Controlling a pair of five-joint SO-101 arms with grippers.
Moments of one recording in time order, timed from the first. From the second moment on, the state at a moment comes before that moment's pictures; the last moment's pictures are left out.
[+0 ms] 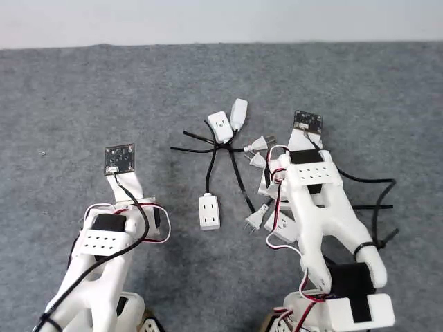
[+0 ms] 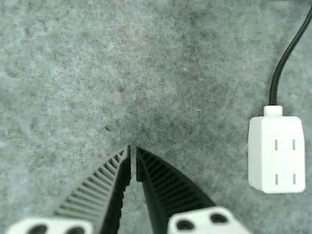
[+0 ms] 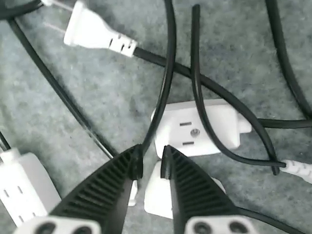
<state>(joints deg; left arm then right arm) 1.0 -36.5 70.5 46.6 16.7 -9.6 -5.9 32.3 61.4 -23.3</state>
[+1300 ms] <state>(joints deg) 1.5 -36.5 70.5 46.6 16.6 -14.2 5.9 30.7 60.1 -29.0</state>
